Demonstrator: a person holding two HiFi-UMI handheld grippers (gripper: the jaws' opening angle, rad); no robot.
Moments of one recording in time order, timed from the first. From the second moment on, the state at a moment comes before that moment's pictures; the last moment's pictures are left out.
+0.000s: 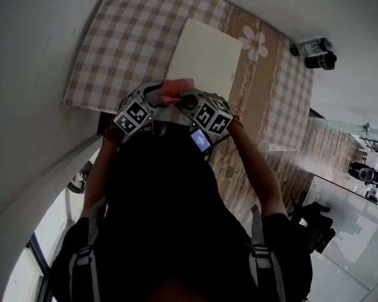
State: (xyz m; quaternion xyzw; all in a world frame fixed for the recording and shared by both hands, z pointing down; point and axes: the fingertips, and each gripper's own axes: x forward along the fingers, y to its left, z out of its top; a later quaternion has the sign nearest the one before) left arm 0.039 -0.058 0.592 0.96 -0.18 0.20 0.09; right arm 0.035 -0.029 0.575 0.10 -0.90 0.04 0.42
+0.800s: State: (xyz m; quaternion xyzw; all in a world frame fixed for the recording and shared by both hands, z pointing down) left arm 0.048 -0.061 0.561 0.96 -0.17 0.20 0.08; right arm 0.191 -0.295 0.494 0.30 -0.85 -0.07 0.42
